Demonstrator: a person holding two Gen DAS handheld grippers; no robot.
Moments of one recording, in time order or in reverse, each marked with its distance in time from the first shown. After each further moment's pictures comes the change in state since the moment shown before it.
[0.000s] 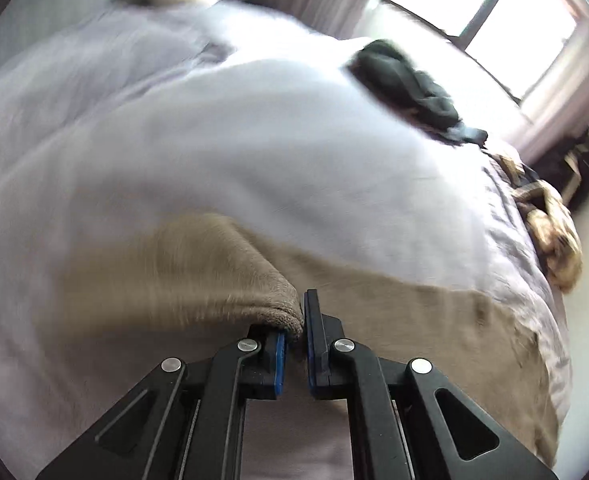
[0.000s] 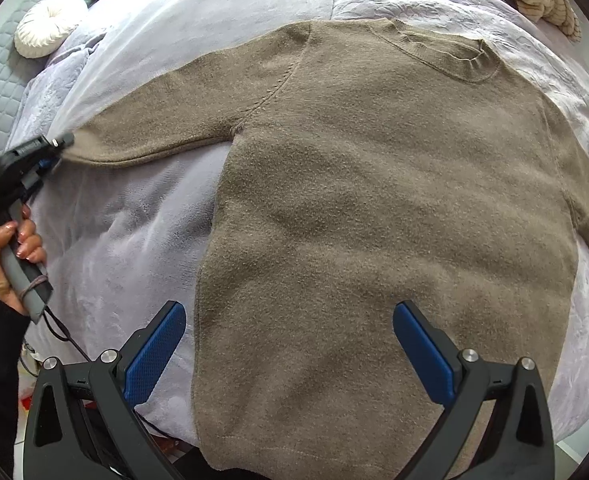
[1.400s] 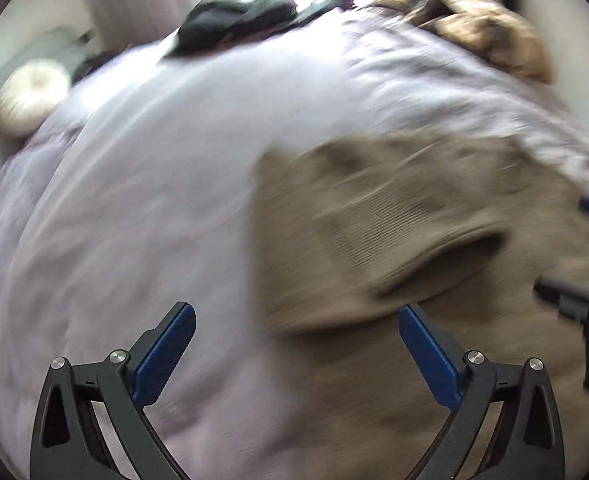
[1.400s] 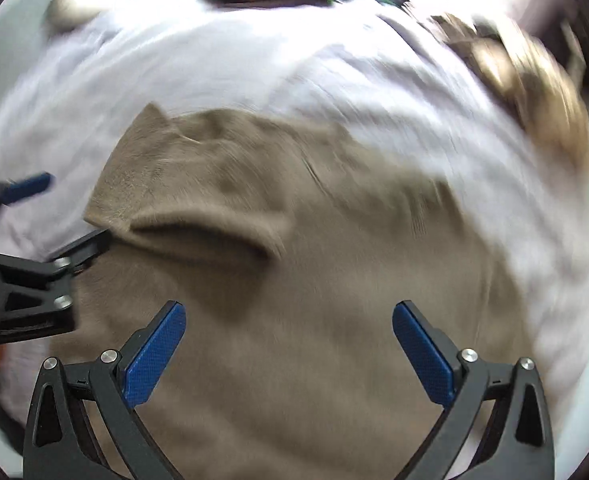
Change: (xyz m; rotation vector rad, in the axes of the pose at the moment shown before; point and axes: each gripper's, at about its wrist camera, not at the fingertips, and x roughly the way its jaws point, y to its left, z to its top) left arm 0.009 -0.184 -0.109 0.545 0.194 0.195; right arm 0.006 -0.072 0.109 -0.411 -0.238 -0.198
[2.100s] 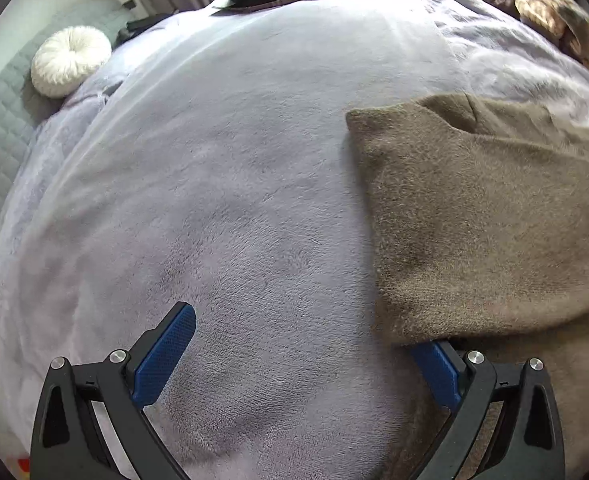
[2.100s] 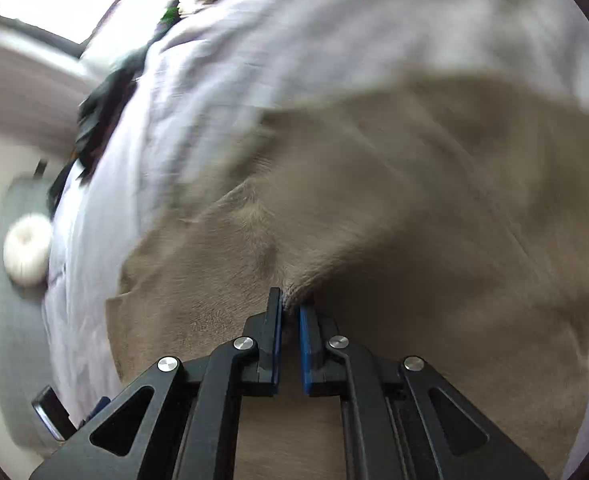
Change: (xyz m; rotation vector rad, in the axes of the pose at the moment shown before) left arm 0.055 0.021 0.004 -0.055 0.061 0.173; right arm 0.061 -0.166 -0.086 1.033 -0.045 0.347
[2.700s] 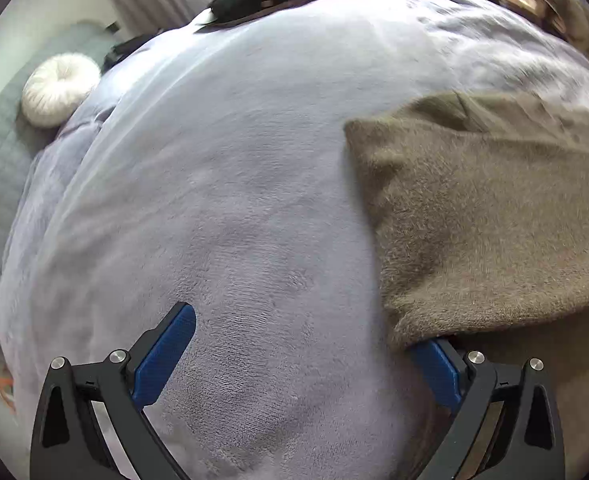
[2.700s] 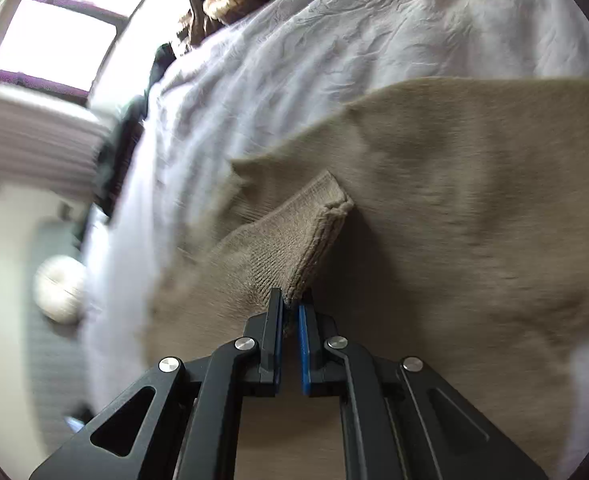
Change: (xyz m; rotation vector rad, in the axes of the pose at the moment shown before) left arm -0.002 -0.003 0.005 0.112 -0.025 0.013; right arm -0.031 -0.026 0.004 0.052 -0.075 0.064
